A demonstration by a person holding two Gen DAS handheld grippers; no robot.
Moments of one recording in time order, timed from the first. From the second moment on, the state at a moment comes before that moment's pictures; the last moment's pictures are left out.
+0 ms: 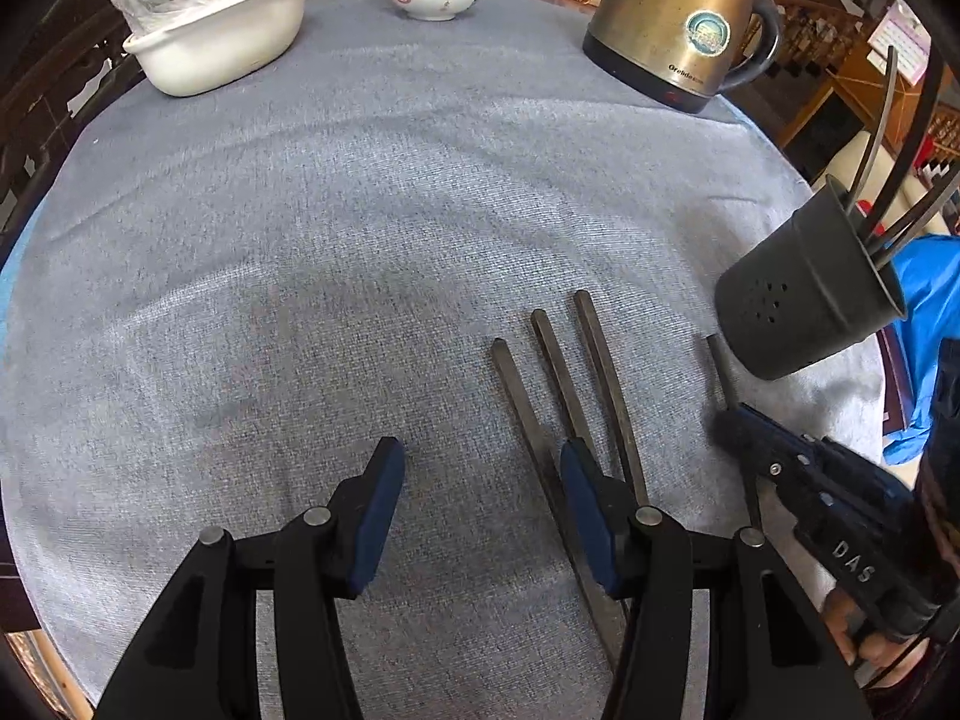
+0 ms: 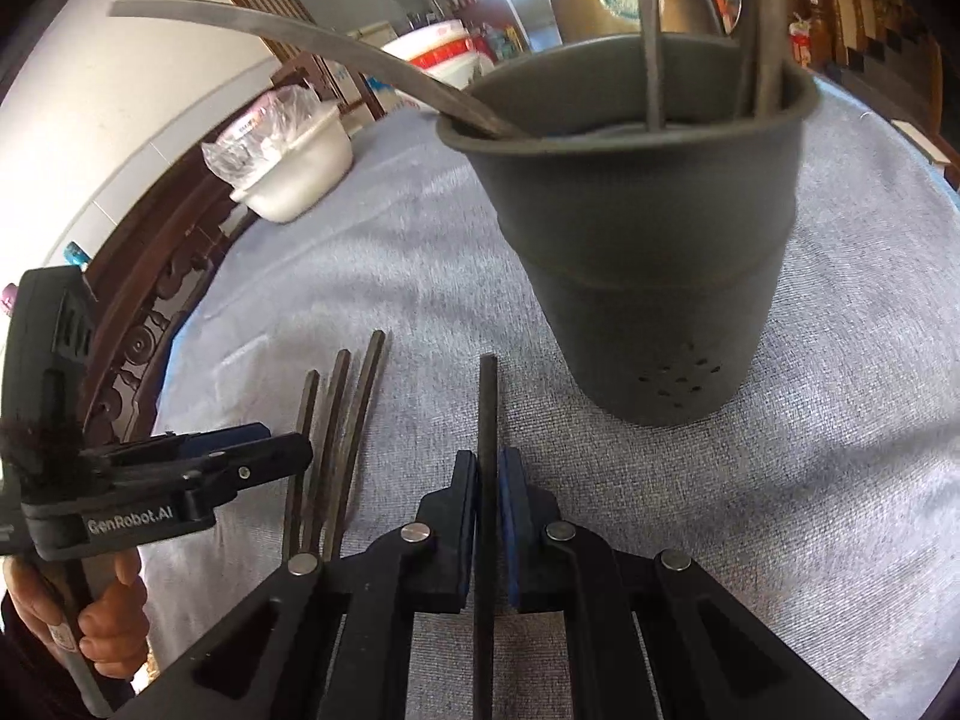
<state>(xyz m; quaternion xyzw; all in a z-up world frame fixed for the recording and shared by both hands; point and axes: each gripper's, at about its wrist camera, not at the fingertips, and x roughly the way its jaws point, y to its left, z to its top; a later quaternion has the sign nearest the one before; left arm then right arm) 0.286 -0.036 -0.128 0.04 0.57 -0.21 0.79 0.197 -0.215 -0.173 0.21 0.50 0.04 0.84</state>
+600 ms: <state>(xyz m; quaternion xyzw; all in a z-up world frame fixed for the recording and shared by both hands) 0.306 -0.041 -0.130 0.06 0.56 -0.19 0.81 0.224 -0.178 -0.161 0.11 0.51 0.00 0.85</state>
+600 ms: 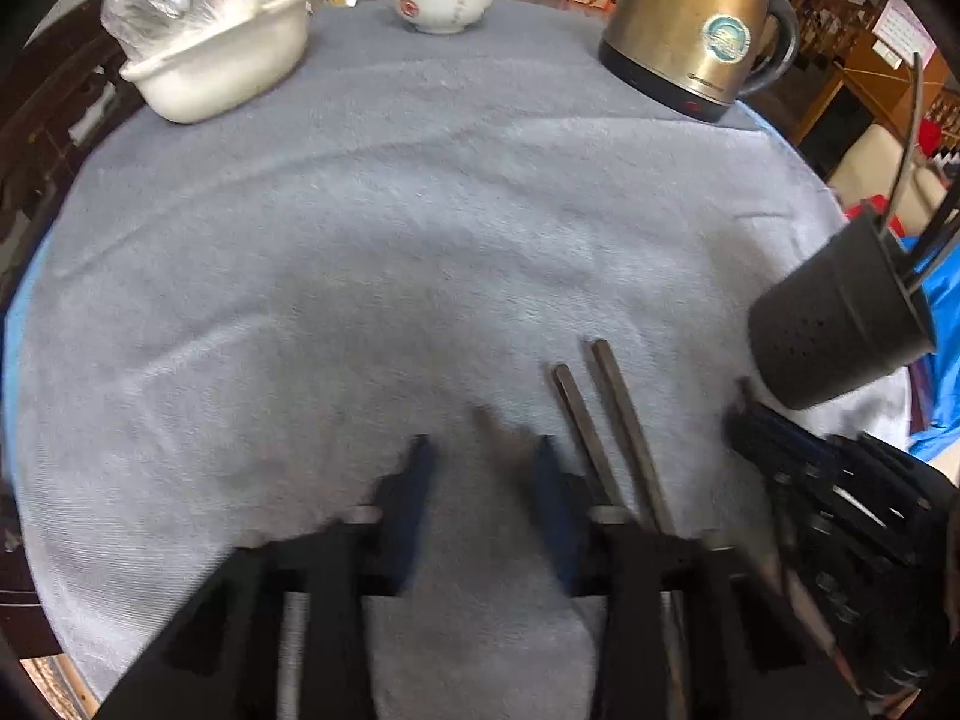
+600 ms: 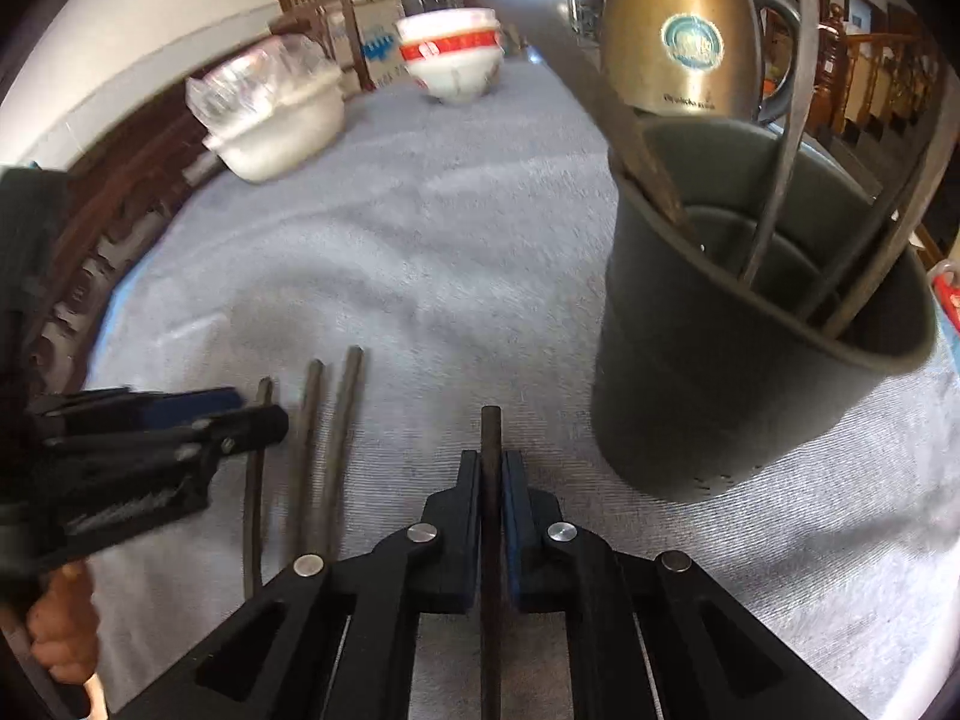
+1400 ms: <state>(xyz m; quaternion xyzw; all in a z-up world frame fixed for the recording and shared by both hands) 0.208 0.006 0.042 0.01 0.36 -0.24 0.90 0.122 -0.198 0.003 0.14 0.28 0.05 0.95</state>
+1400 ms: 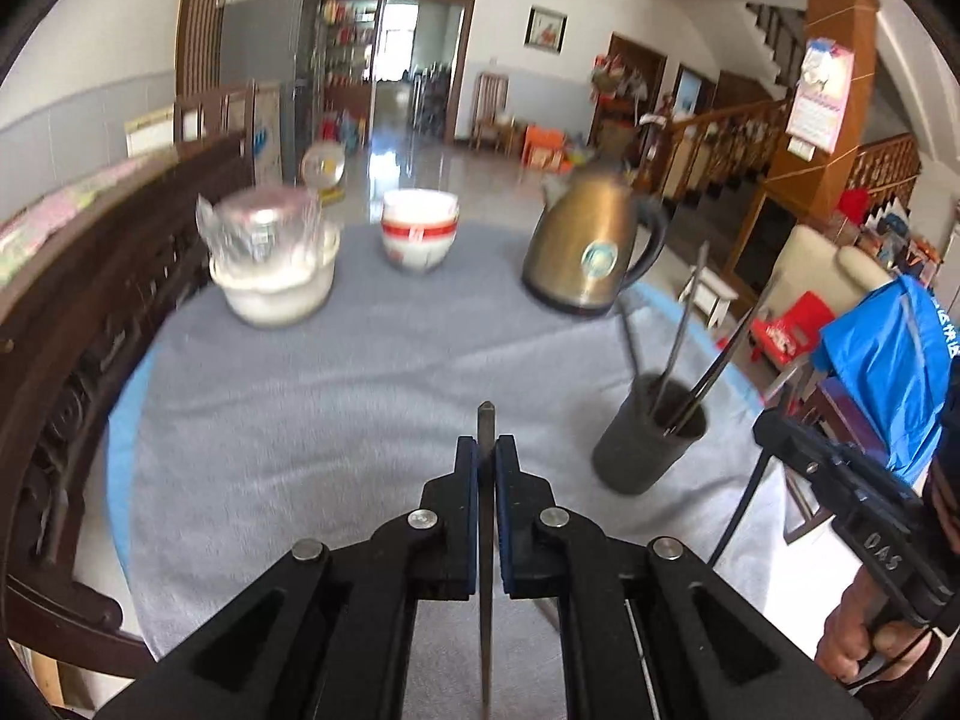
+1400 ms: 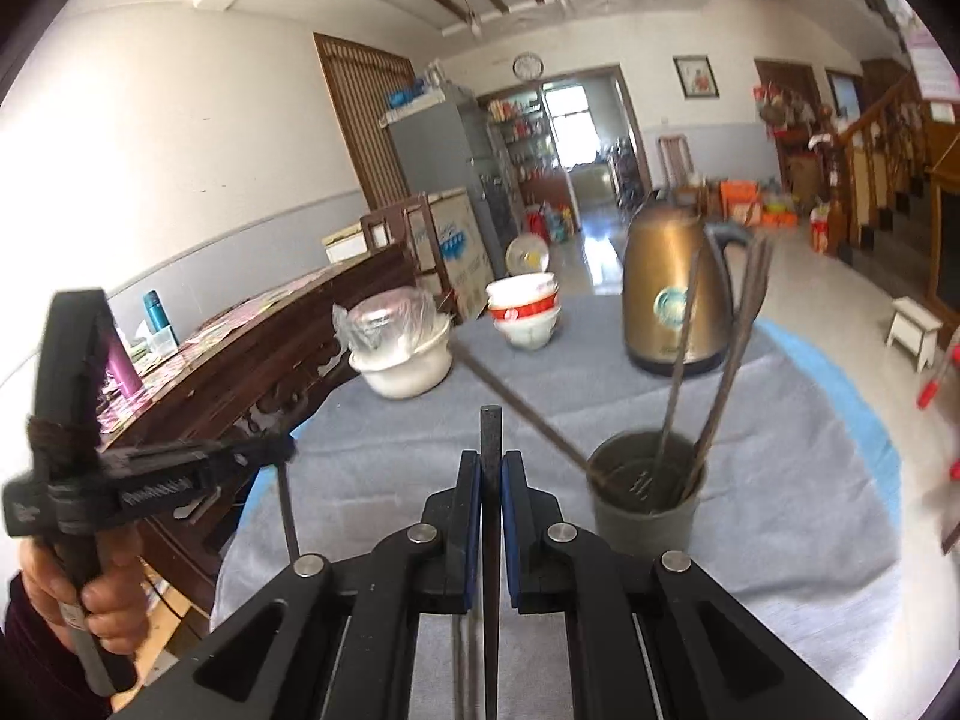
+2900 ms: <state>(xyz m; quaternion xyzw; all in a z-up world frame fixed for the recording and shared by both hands) 0.146 -0.061 0.083 0.09 0.24 -0.19 0.95 0.052 -0.274 0.026 0.25 0.13 -0.02 0.96</state>
